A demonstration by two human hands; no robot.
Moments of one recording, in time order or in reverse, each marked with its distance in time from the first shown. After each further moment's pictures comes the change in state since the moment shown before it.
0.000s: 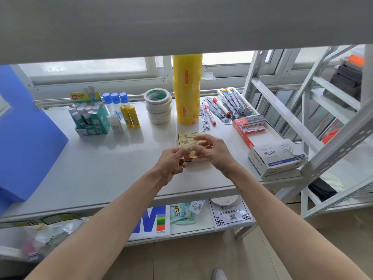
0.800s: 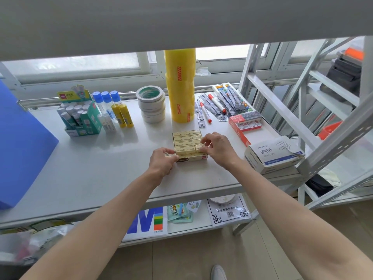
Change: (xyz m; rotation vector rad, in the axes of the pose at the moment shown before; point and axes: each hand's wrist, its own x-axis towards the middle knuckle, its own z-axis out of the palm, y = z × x) left_hand 0.023 -0.014 -0.011 0.460 0.288 0.081; right_hand 0.029 0.024 -0.030 -0.707 0.083 -0.117
